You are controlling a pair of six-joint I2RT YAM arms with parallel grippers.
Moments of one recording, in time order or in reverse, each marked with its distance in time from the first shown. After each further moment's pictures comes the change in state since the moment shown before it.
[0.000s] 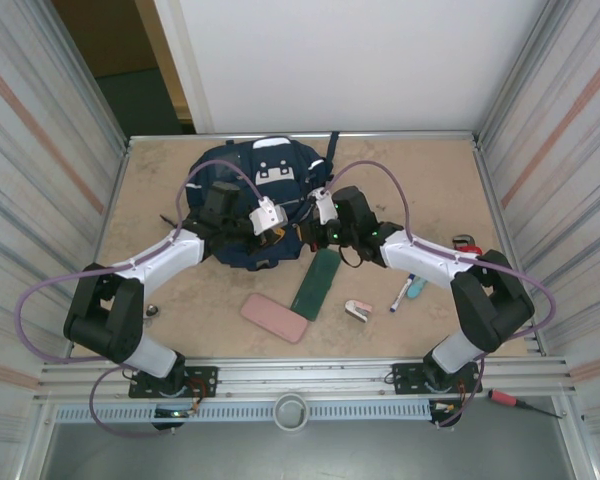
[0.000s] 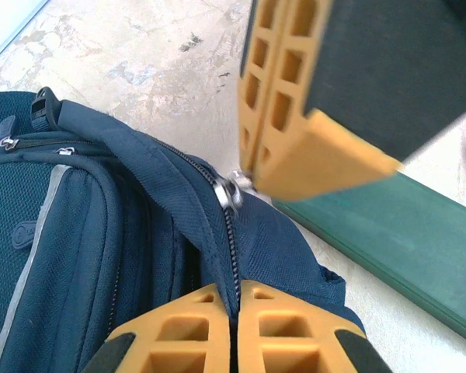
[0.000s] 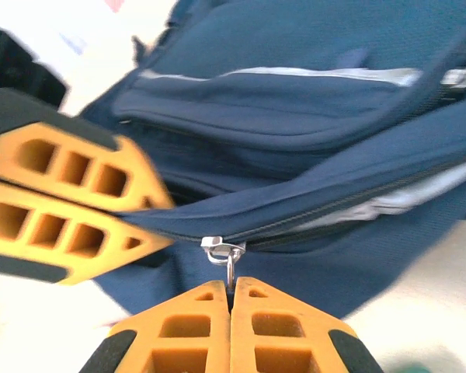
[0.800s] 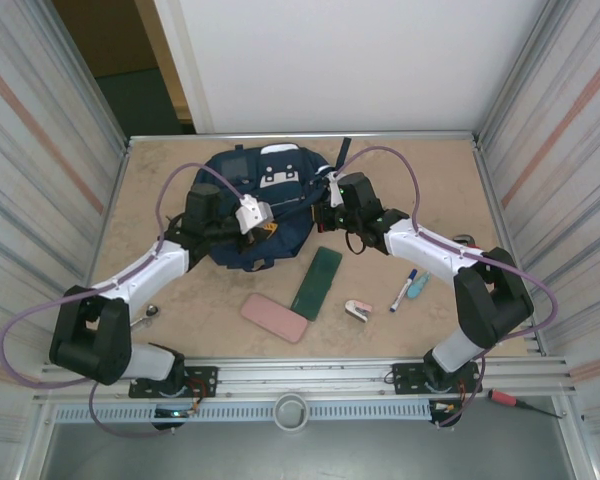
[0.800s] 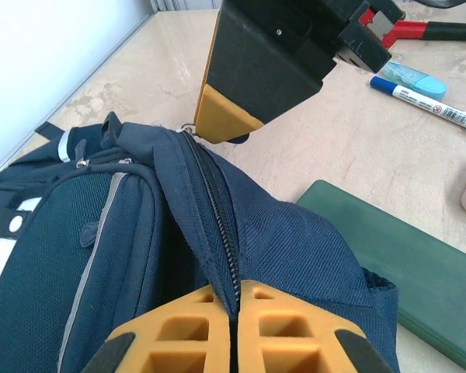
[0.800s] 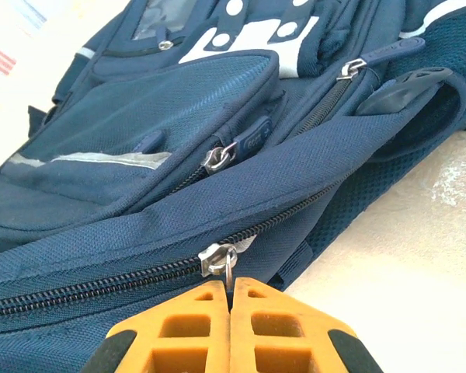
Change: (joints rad) left arm 0.071 -0.120 -0.098 0.134 0.109 -0.057; right arm -0.051 0.017 0.093 -0.087 0.173 0.044
